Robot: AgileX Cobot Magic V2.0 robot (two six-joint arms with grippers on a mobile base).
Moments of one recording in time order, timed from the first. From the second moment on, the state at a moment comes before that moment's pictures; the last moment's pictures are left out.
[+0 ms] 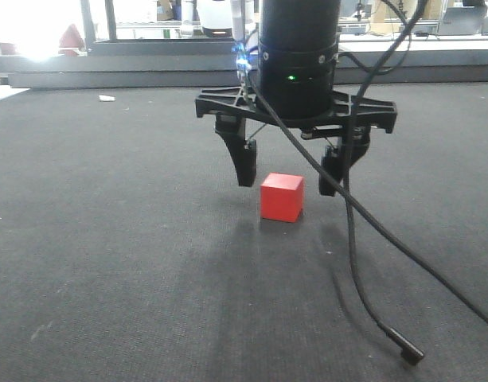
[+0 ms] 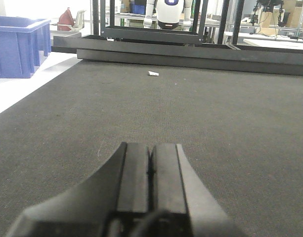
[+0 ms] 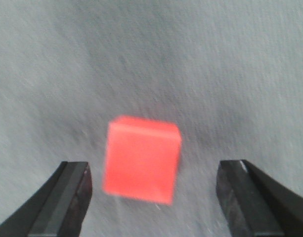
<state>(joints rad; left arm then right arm) -0.04 -0.01 0.03 0.00 0.01 -0.04 0.66 1.92 -1.52 -0.22 0.95 1.05</state>
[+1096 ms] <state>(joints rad) -0.04 -0.01 0.03 0.00 0.01 -0.04 0.63 1.98 -1.56 -0.21 0.96 0.96</state>
